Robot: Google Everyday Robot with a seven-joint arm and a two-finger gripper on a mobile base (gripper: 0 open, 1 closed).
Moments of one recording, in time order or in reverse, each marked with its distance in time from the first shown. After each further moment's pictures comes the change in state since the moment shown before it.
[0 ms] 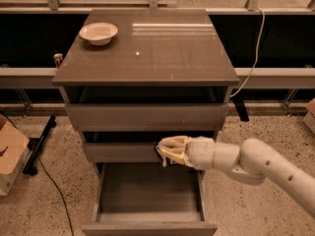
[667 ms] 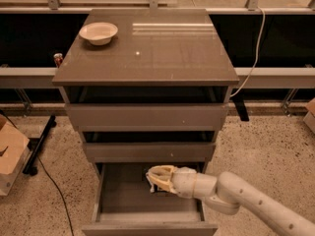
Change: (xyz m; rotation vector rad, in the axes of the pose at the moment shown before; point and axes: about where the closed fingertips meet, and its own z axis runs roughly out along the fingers) arm 0.134 0.044 0.044 0.042 -0.009 0.178
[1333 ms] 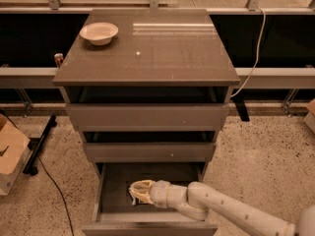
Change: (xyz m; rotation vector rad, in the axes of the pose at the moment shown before) arm 0.135 0.014 0.091 -0.032 0.118 0.110
